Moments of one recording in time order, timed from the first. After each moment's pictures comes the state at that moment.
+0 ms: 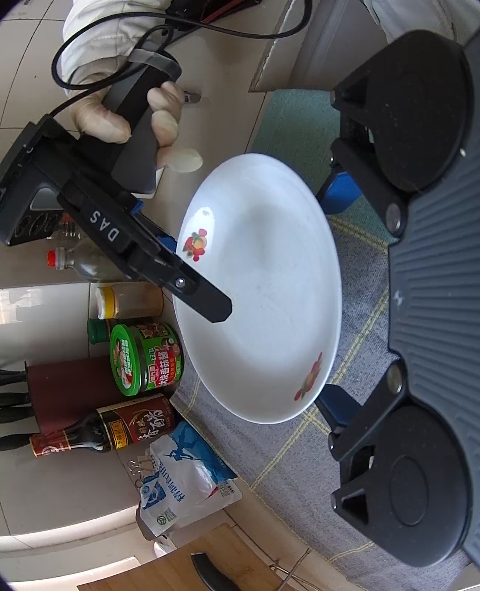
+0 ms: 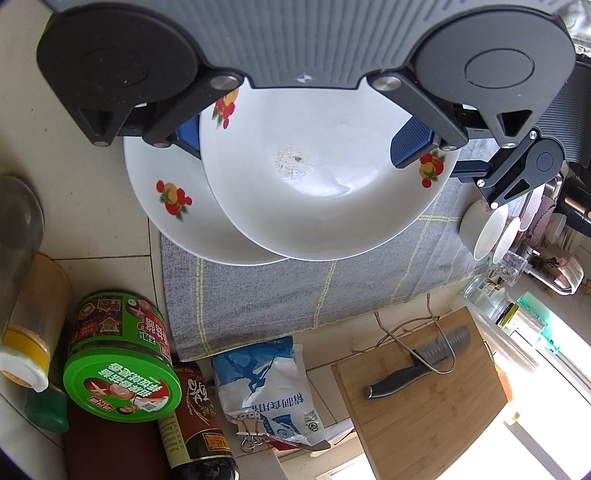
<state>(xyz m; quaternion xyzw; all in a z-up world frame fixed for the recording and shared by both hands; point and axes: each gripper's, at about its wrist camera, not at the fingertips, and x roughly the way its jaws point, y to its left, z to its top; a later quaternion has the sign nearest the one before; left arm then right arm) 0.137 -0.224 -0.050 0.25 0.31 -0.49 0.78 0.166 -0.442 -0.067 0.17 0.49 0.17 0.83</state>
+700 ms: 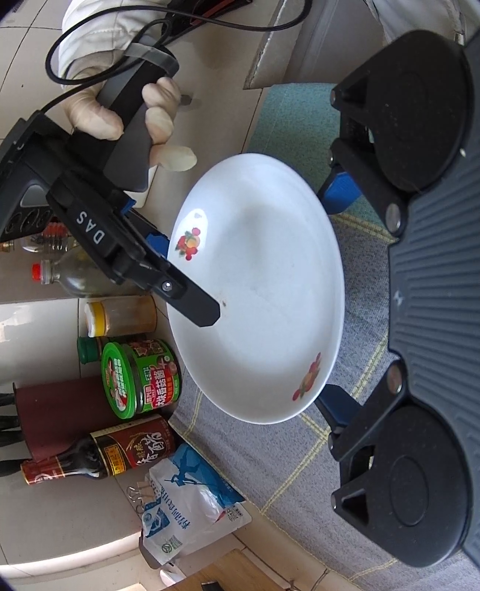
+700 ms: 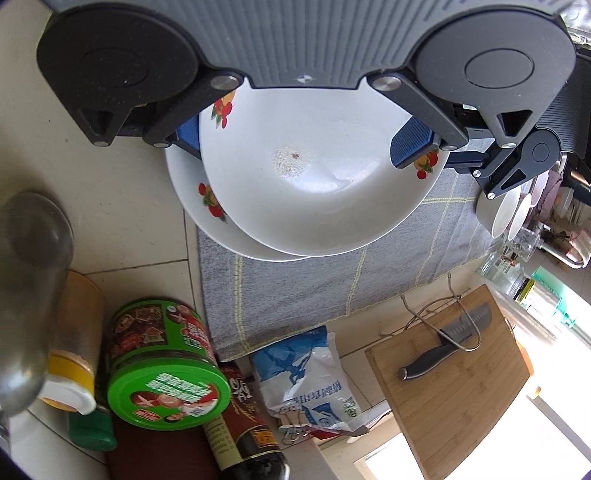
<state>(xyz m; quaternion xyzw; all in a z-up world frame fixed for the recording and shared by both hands) 0.149 -0.244 -0.062 0.26 0.31 -0.51 0.76 0.158 -0.468 -0.076 0.20 0.48 0.14 0.84</state>
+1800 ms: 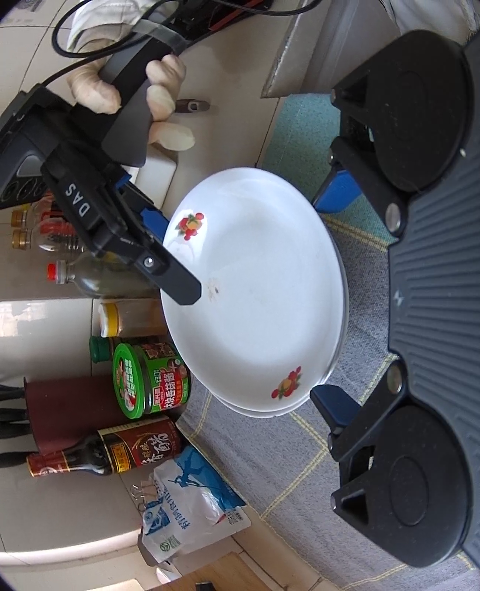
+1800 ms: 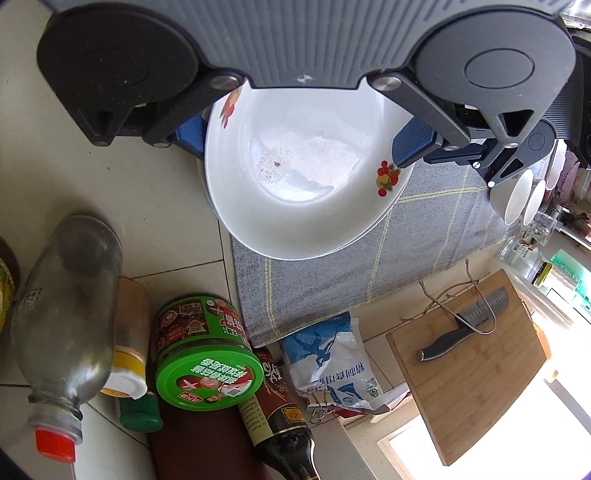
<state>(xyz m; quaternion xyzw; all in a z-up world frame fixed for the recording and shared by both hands) 0.143 -0.236 -0.063 0.22 0.30 -0.52 0.77 0.134 -0.471 -0.055 0.20 0.48 0.09 0.85</state>
